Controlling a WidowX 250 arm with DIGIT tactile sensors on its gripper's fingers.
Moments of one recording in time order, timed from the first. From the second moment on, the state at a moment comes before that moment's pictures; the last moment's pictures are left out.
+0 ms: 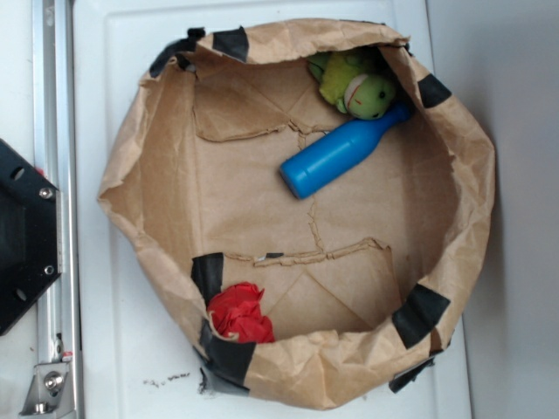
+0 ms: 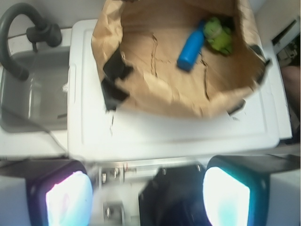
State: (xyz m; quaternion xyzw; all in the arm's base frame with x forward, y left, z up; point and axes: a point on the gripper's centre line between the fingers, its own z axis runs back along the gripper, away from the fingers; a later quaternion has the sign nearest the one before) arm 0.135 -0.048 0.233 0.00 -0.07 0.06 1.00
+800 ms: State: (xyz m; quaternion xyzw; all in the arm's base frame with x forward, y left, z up) arm 0.147 -0.055 0.229 -0.01 -0.08 0.08 0.99
